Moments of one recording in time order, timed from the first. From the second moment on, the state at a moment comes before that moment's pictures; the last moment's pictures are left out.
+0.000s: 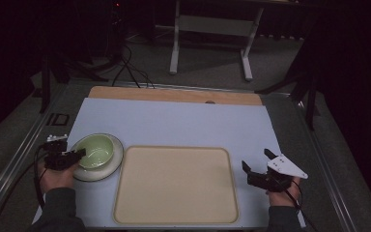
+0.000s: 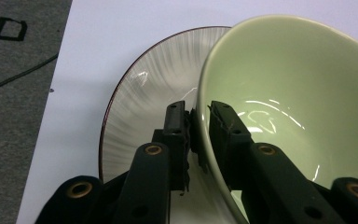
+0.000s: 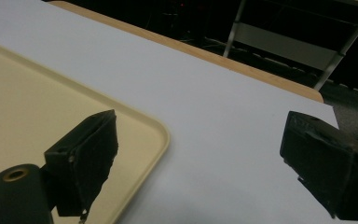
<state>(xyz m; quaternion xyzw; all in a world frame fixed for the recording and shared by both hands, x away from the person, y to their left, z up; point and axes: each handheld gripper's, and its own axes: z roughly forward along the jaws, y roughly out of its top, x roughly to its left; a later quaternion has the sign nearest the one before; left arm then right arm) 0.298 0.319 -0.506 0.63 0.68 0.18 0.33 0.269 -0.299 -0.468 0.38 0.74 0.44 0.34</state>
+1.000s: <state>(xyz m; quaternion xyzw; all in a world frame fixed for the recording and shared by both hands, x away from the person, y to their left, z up) 0.303 0.319 -0.508 0.62 0.69 0.13 0.35 0.269 -0.299 -0.468 0.38 0.74 0.44 0.34</state>
